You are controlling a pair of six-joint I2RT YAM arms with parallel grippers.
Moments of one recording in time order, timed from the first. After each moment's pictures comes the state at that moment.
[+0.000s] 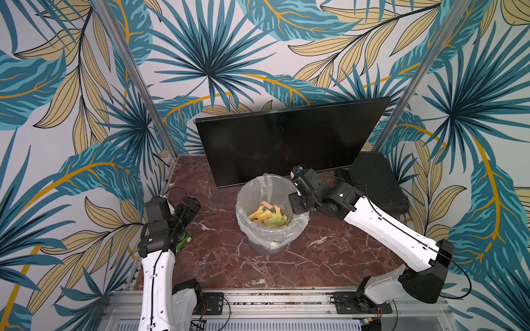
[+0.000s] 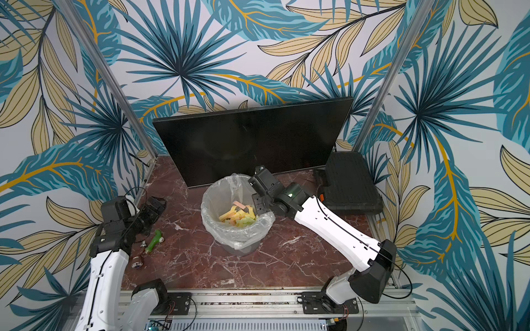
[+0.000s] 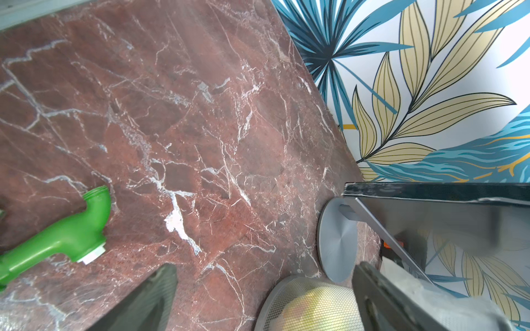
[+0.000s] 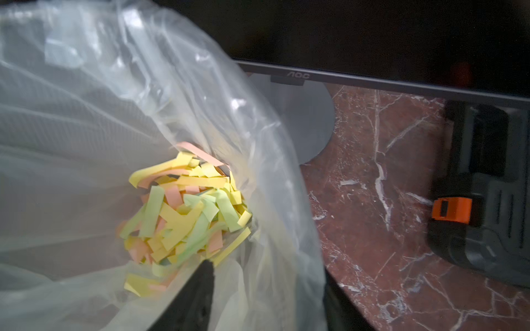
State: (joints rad) left arm 0.32 0.83 0.77 -0.60 0.35 -0.76; right arm 0.79 1.47 1.54 -1.01 0.32 0.40
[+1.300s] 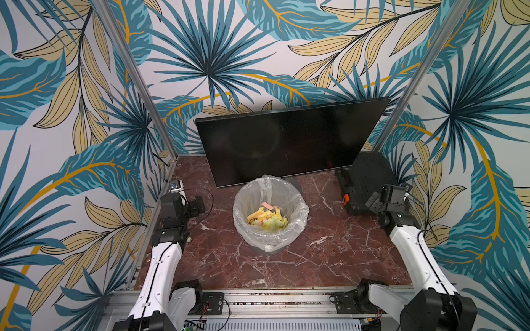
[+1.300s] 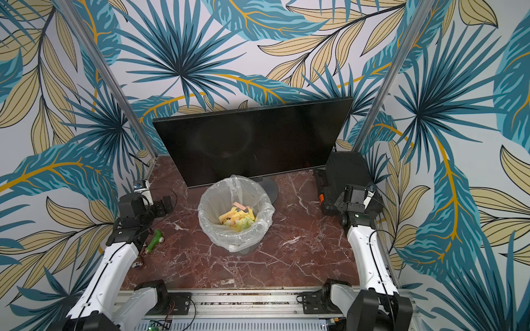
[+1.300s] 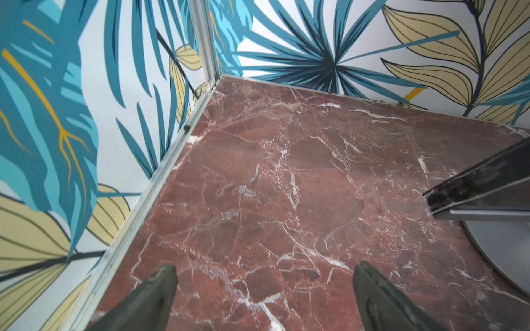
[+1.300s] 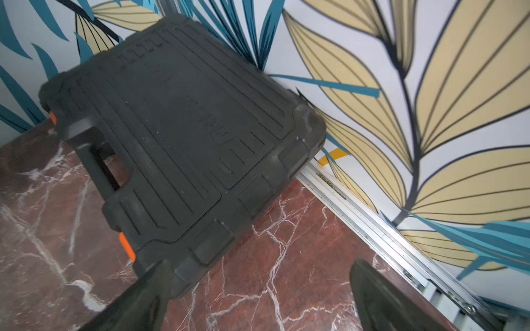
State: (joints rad) left arm 0.17 0.94 0.62 -0.15 -0.02 -0.09; right arm -0.20 1.13 0.78 -0.37 0.44 0.40
